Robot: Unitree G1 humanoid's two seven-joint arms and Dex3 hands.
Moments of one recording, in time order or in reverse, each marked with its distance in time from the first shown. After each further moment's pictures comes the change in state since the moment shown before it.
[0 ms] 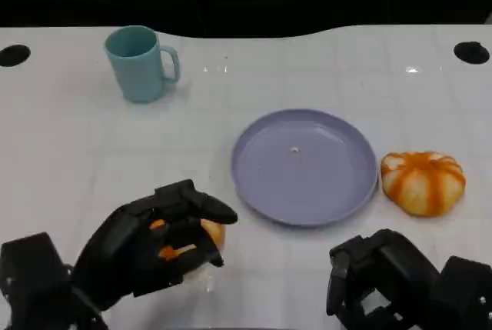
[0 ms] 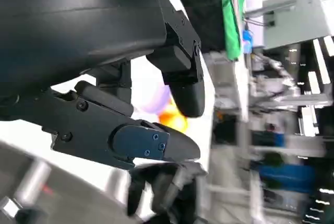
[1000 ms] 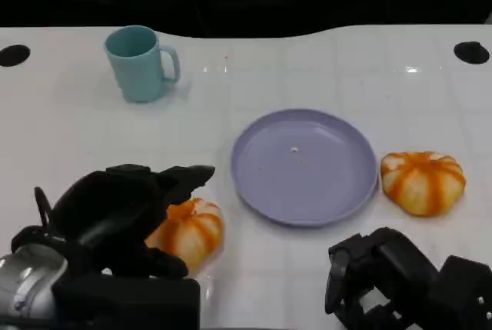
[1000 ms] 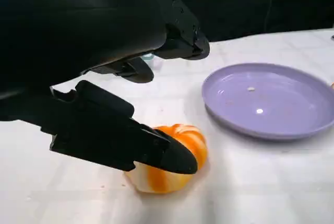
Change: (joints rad) left arm -0.045 0.307 -0.211 -0.439 1.021 0.261 0.168; right arm 0.002 0.000 0.004 -0.009 -0.011 -0.002 -0.014
